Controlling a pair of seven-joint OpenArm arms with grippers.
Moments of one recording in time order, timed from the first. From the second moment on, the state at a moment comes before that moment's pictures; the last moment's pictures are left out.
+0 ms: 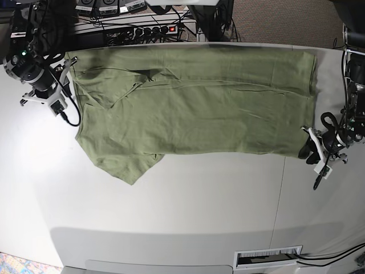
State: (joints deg) left arm -18.2 -36.4 12.2 52.9 -19.5 -39.5 12.1; right arm -24.5 34.6 23.3 112.3 22.0 37.6 -55.9
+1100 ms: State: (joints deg) left arm -18.6 -34.5 12.2 54.3 -23.8 -43.5 18.1; right arm -12.2 29.7 25.0 109.6 19.0 37.9 -50.1
